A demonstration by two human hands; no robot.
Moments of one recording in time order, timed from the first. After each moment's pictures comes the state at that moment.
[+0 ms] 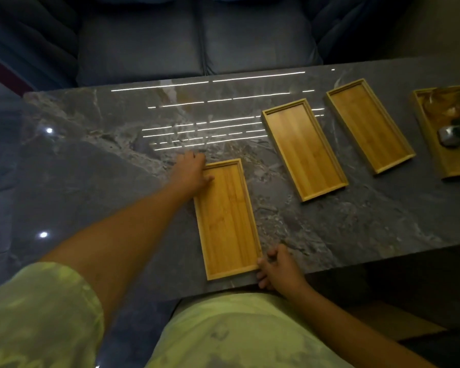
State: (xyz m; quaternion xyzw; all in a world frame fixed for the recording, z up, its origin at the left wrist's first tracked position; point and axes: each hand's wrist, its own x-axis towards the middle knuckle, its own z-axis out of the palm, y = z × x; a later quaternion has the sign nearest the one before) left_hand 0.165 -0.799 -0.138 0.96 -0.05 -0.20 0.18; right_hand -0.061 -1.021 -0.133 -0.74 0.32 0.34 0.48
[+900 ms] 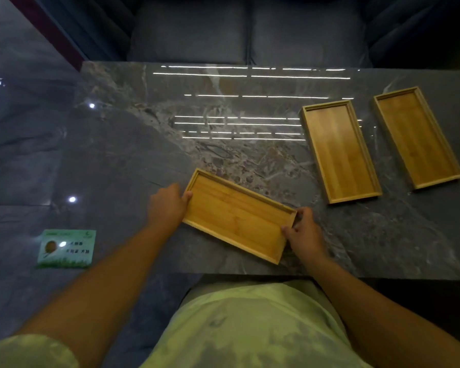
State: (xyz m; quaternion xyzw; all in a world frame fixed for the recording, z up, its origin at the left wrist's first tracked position) left_hand 0.041 -0.712 -0.142 0.96 0.17 -0.19 0.12; right_hand 0.000 -1.033 -0.135 -0.87 0.23 0.23 0.37
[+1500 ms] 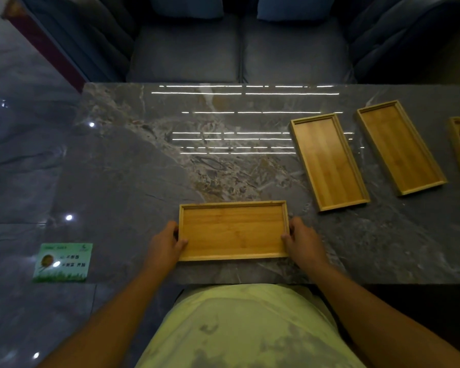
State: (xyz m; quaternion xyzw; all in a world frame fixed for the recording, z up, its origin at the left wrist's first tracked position) left_hand -0.034 -0.721 -0.143 0.91 0.19 -0.21 0.31; right_hand 0.001 -1.056 -0.138 -0.94 0.08 0.22 0.25
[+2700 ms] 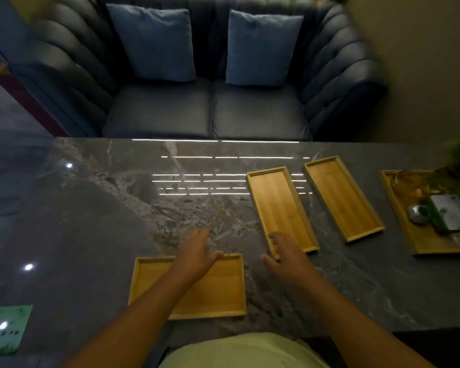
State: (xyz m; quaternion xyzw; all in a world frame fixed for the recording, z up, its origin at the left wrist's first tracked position) left_hand 0.075 -0.882 -0.098 0.93 0.04 -0.18 0.33; right_hand 0.071 -1.139 -0.096 -0.94 -0.01 0.19 0.28
